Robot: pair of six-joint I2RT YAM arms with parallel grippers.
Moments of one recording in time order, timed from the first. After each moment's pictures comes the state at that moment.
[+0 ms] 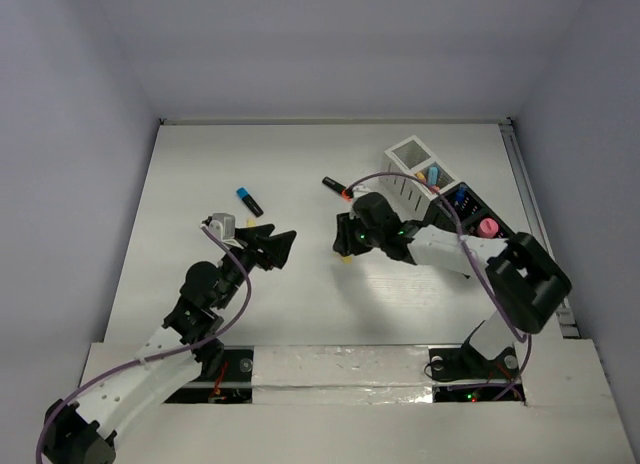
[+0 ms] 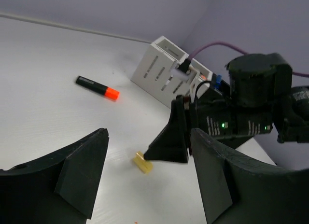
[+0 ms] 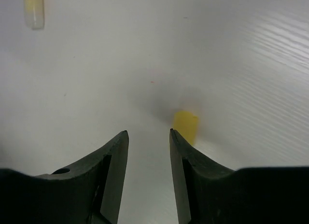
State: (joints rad) left arm -0.63 0.50 0.22 0.42 -0.04 -0.51; right arm 0.72 1.56 0.89 -0.03 -0.05 0.45
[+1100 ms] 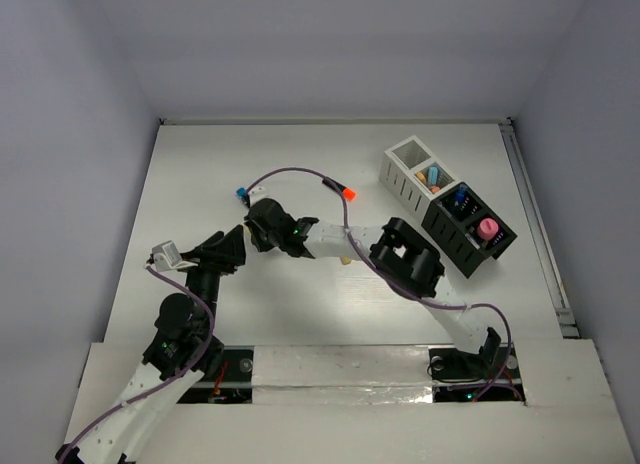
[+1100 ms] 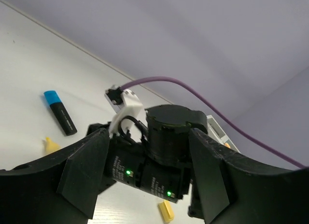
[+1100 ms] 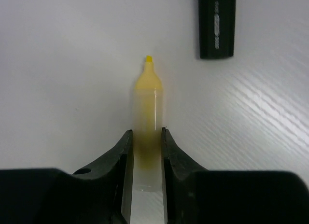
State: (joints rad) left arm -0.63 0.01 0.17 0.08 -0.56 -0.61; right arm 1.03 2.38 1.83 -0.09 0.19 0.32
